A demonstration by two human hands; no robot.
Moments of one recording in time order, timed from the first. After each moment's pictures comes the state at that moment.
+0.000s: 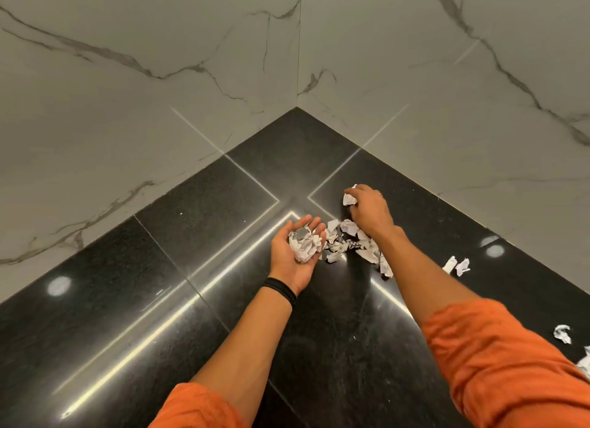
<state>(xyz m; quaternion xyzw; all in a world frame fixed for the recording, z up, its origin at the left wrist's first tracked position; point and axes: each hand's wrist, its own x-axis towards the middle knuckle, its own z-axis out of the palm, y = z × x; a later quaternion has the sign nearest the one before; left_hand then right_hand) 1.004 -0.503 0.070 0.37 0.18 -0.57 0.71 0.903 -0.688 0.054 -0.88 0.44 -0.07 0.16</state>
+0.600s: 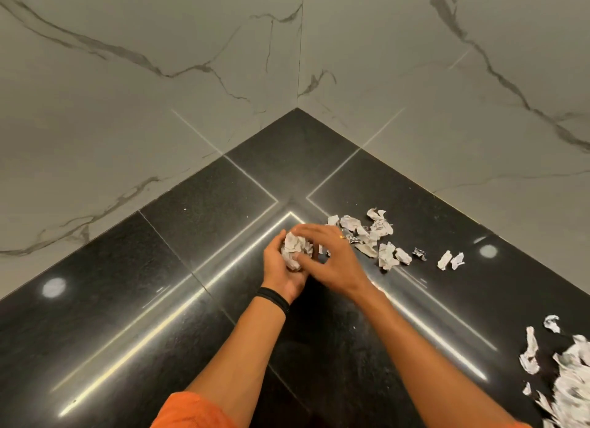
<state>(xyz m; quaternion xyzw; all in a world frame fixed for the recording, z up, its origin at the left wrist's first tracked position) 1.002 -0.469 0.062 0.32 0.18 -0.59 0.72 0.892 -0.532 0.081 -0.85 0.27 -0.23 0.39</state>
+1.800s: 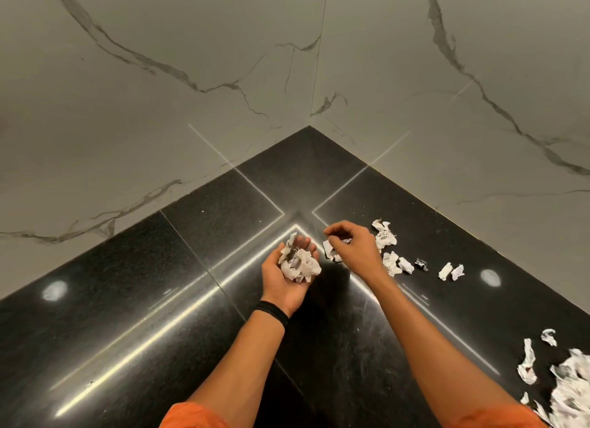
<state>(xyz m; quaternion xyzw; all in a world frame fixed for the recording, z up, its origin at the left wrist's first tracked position) 0.998 -0.432 0.074 0.25 0.20 -0.56 0.77 0.891 -0.554 0.101 -0.77 0.41 -0.22 0.43</state>
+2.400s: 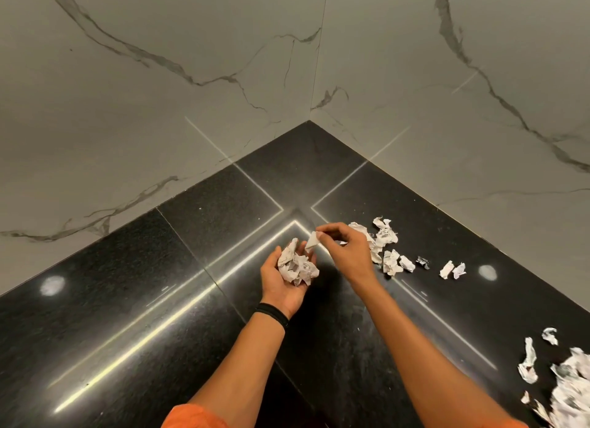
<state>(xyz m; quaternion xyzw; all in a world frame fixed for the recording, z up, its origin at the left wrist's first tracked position) 0.998 -0.431 0.060 0.27 0.23 -0.54 0.76 0.904 -0.536 0.089 -0.70 0.40 -0.30 0.50</state>
